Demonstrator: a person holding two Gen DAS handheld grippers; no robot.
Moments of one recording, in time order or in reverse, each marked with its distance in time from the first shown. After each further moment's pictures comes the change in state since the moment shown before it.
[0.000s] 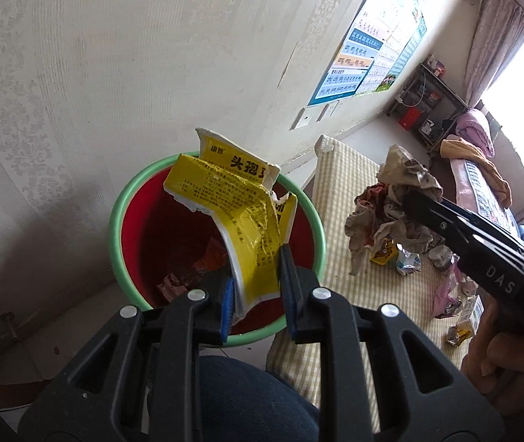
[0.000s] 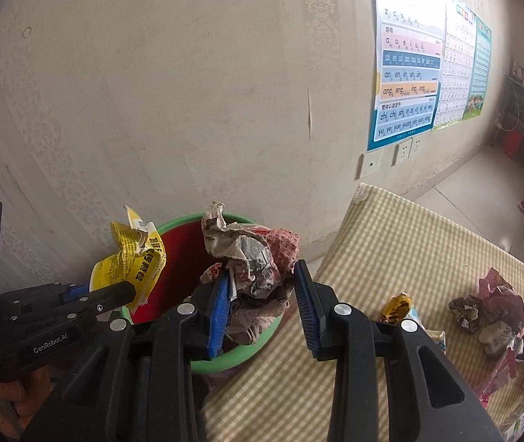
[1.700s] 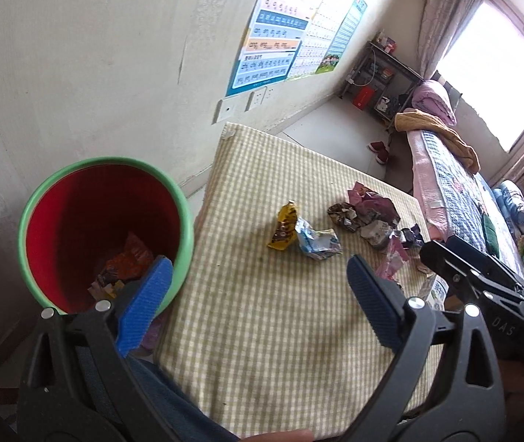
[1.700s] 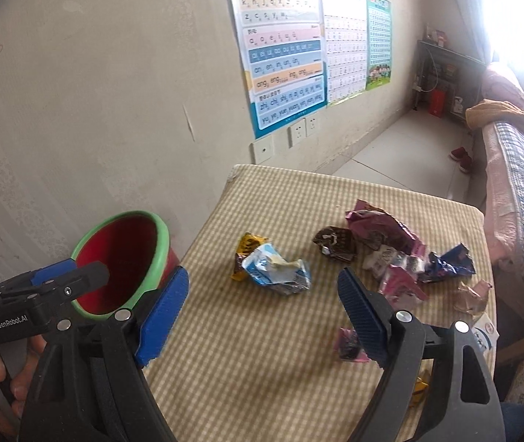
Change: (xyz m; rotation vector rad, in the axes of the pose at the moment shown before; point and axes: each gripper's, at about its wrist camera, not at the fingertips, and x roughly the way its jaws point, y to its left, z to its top) left arm 0.003 -0.140 -0.023 0.148 0.012 -0.127; right arm -0.118 -0.123 -0.082 0.236 -0.045 -0.221
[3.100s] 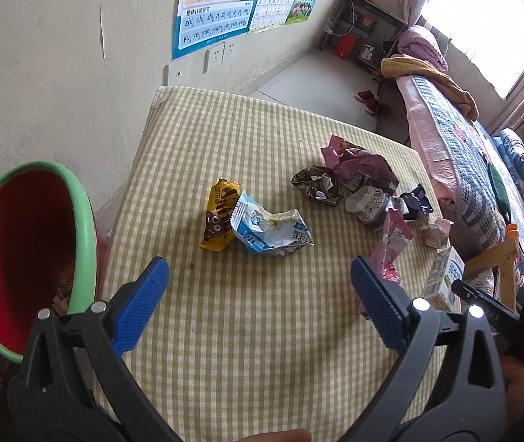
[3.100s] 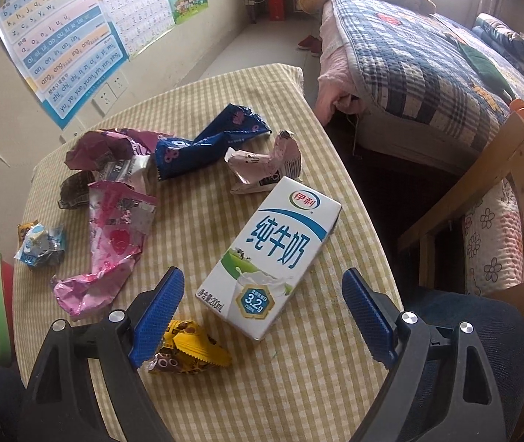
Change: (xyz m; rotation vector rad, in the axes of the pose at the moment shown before) left arm 0.107 -0.059 0.004 0.122 0.167 0.001; right arm 0.019 -0.217 -0.105 0.475 0.226 -0.371
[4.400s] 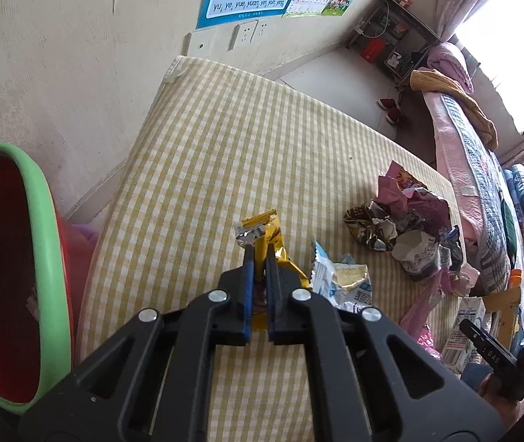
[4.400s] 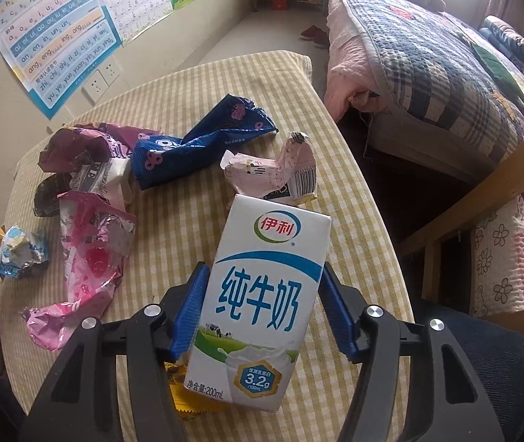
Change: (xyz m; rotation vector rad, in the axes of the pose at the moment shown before) left arm 0.062 0.044 0.033 -0.137 0.046 -0.014; right arm 0.028 0.011 0.024 -0.034 0.028 -0.022
